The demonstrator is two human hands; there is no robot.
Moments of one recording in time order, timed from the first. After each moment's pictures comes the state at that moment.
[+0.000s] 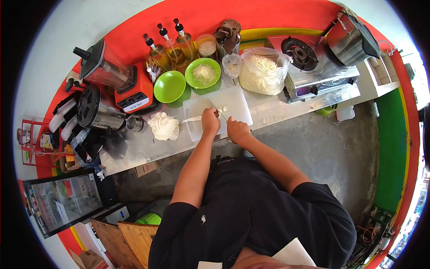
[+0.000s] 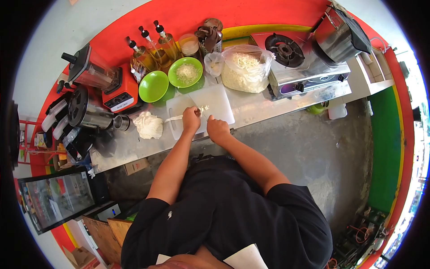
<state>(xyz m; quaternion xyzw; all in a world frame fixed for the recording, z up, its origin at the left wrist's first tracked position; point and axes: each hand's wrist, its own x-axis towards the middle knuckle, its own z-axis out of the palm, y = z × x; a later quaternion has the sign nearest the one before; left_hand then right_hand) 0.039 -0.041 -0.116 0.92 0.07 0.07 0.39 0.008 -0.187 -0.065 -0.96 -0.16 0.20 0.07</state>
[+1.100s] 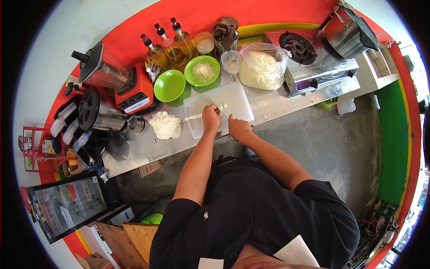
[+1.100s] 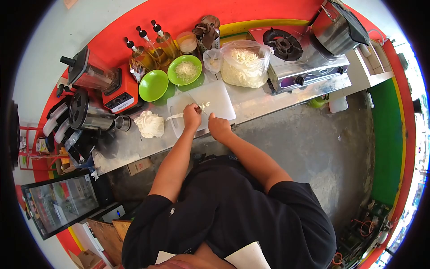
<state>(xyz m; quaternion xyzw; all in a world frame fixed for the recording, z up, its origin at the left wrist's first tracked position) 0.039 -0.041 -0.117 0.91 0.08 0.07 0.40 0.001 -0.186 -0.061 -0.96 -0.15 0.21 0.09</state>
